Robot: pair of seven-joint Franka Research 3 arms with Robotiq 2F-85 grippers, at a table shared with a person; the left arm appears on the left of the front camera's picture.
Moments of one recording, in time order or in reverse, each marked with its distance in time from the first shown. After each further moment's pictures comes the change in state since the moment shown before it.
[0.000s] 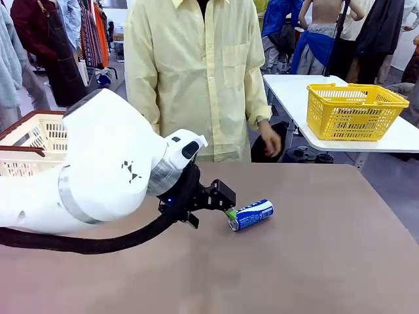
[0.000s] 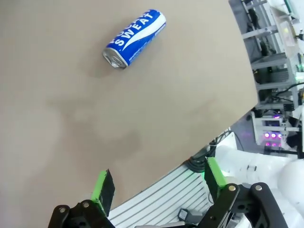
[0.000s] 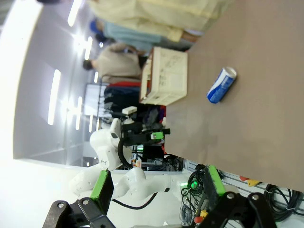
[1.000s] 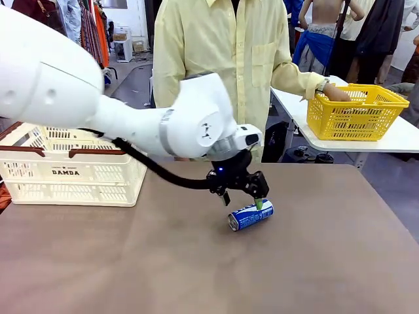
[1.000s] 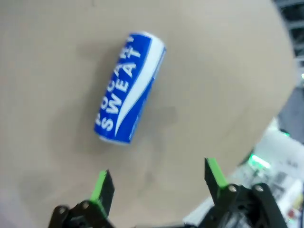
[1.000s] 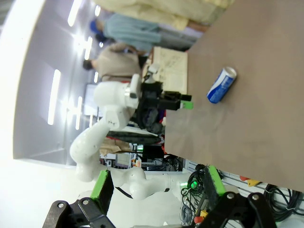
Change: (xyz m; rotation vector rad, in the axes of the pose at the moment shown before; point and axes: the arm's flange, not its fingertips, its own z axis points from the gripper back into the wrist) left arm 0.141 -0.043 -0.126 0.183 0.296 -0.271; right arm 0.000 0.000 0.000 0.000 0.000 0.000
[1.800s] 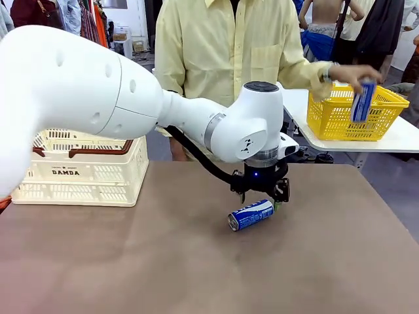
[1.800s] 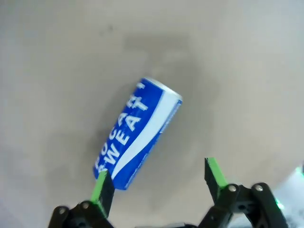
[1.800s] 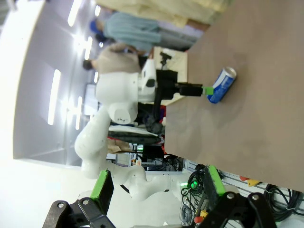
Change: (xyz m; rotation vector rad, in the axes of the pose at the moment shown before) left arm 0.045 -0.049 -0.044 0.228 -0.018 0.027; right arm 0.000 0.000 0.000 0.000 0.000 0.000
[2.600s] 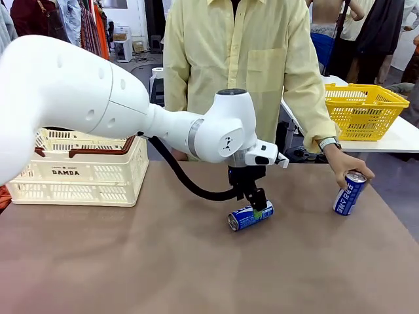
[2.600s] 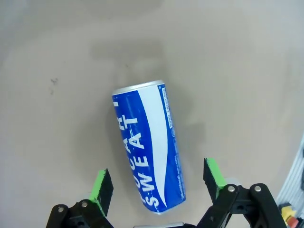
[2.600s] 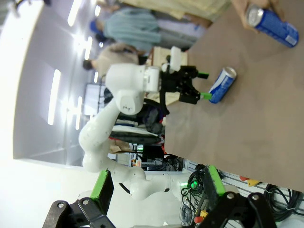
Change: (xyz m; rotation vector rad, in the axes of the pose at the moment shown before) left arm 0.012 0.052 -0.032 -0.132 0.020 -0.692; right arm 0.000 0.000 0.000 0.000 0.000 0.000
